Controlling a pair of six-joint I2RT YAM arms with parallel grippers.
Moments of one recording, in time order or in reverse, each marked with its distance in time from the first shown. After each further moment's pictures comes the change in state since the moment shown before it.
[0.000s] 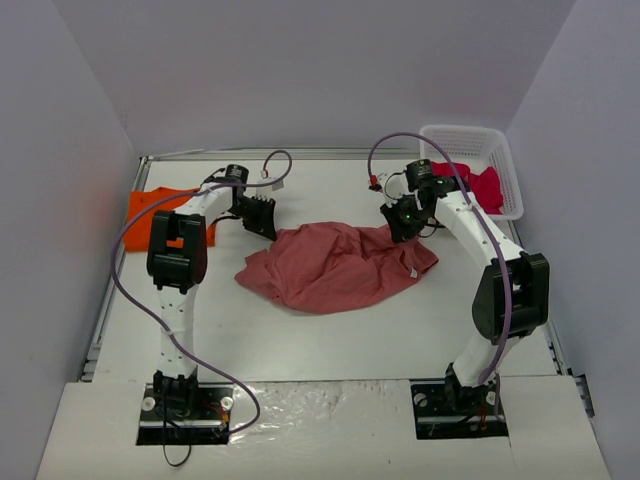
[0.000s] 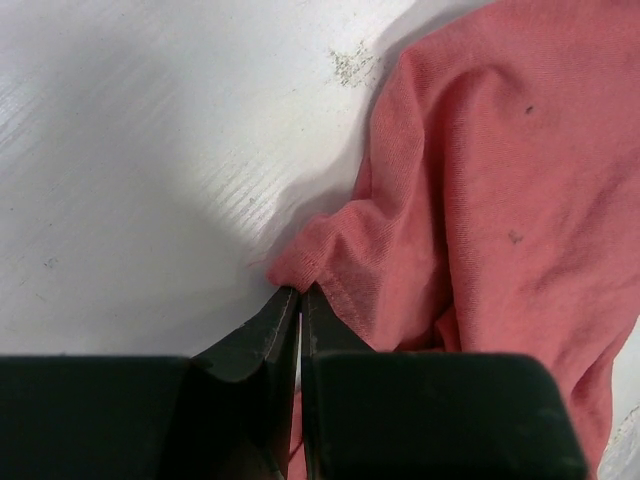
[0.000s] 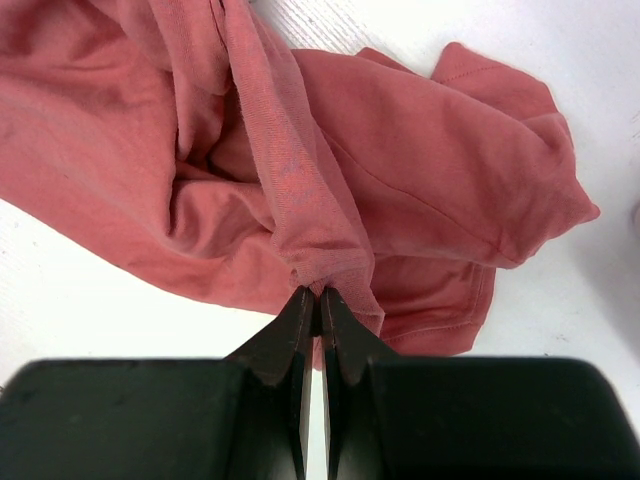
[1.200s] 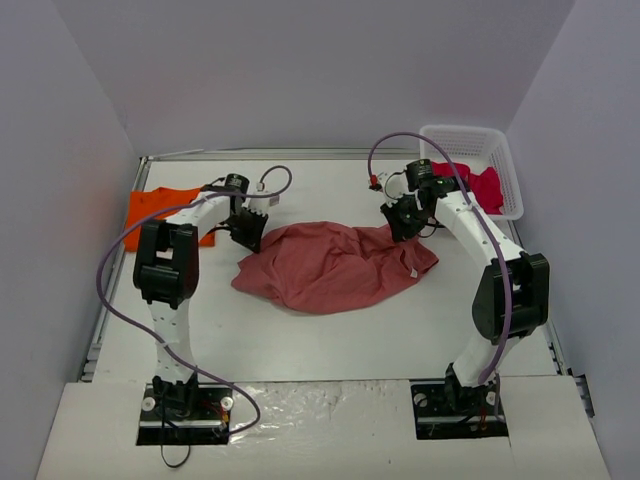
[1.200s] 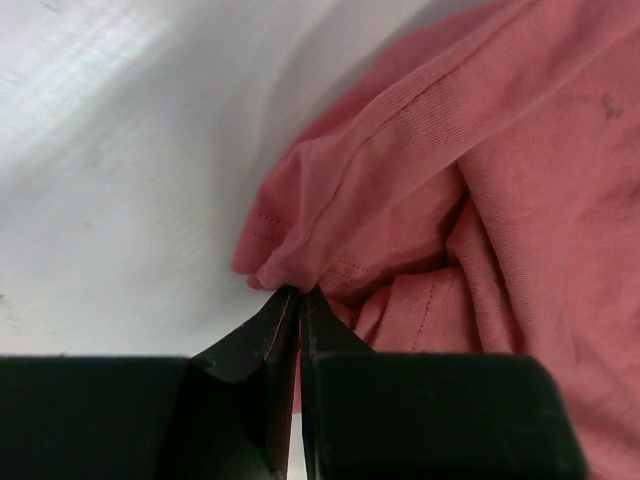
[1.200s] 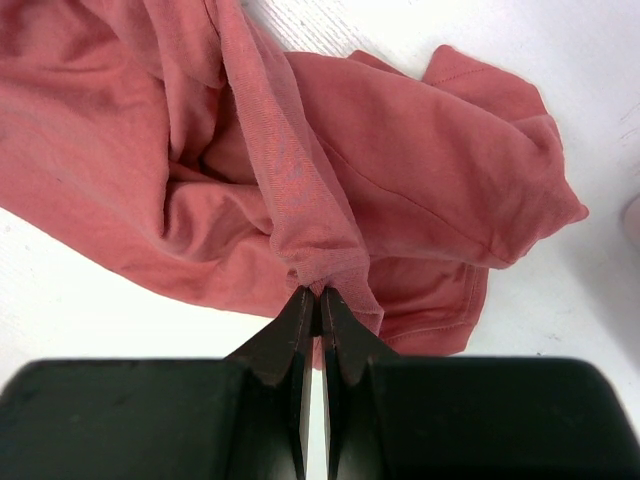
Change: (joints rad) left arm -0.027 -0.196 -0.220 -0.016 -0.317 0.025; right arm -0.002 0.000 0.000 0.008 0.010 -0.002
